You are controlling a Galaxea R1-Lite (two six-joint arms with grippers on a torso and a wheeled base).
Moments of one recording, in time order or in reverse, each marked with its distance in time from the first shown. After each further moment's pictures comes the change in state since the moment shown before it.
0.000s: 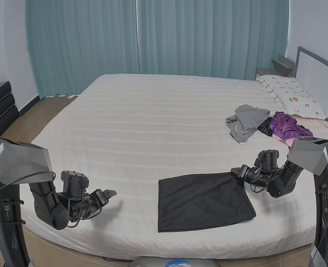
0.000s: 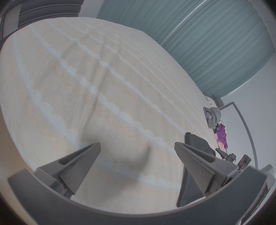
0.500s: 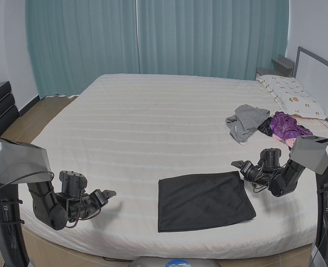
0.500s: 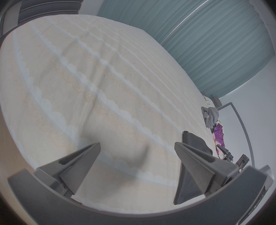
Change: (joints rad) left arm 0.008 -0.009 0.016 -0.008 -0.030 -0.011; right arm -0.011 -0.019 0.013 -0.013 0.002 0.227
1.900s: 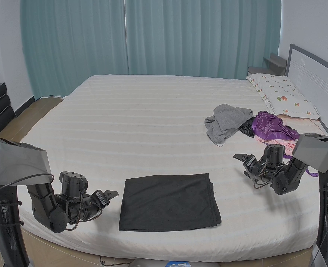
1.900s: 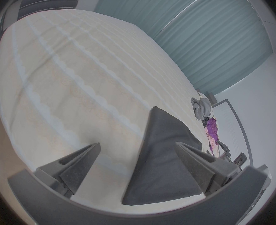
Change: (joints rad) left arm -0.021 -0.021 0.032 -0.030 -0.007 -0.033; right arm -0.018 -0.024 0.003 -0.059 0.061 0.112
